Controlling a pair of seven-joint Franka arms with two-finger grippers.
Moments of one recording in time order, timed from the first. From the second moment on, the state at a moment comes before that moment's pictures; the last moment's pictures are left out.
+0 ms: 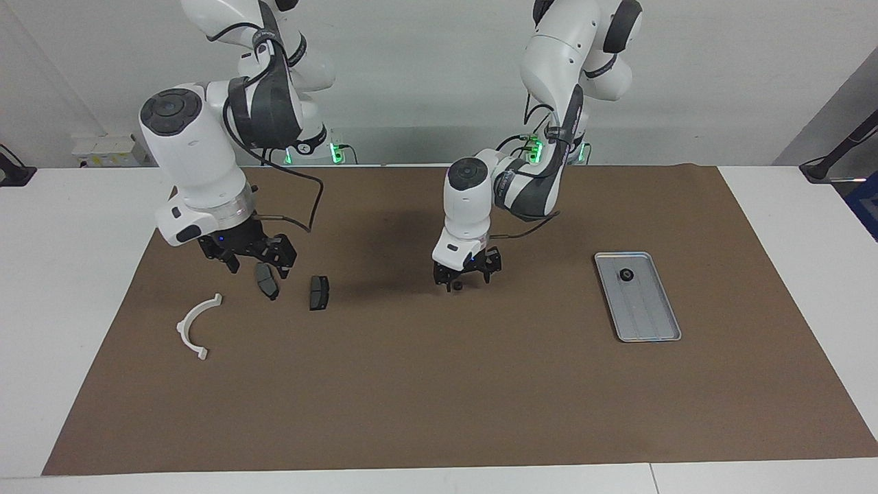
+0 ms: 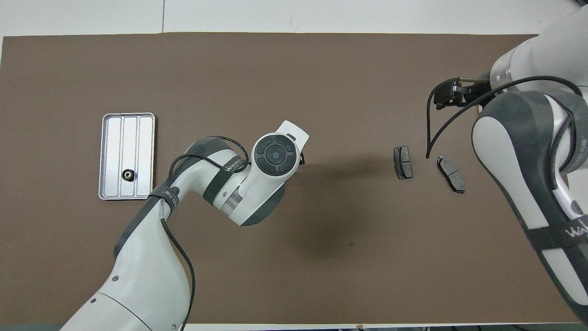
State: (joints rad) left arm -0.61 0.45 -0.07 -1.80 0.17 2.28 -0.89; right arm 0.05 0.18 0.05 -1.61 -0.03 1.86 0.25
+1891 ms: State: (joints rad) left arm -0.62 0.45 -0.07 -1.82 0.17 2.33 -0.92; right arm 0.05 -0.07 0.02 -1.72 0.00 1.59 -0.02
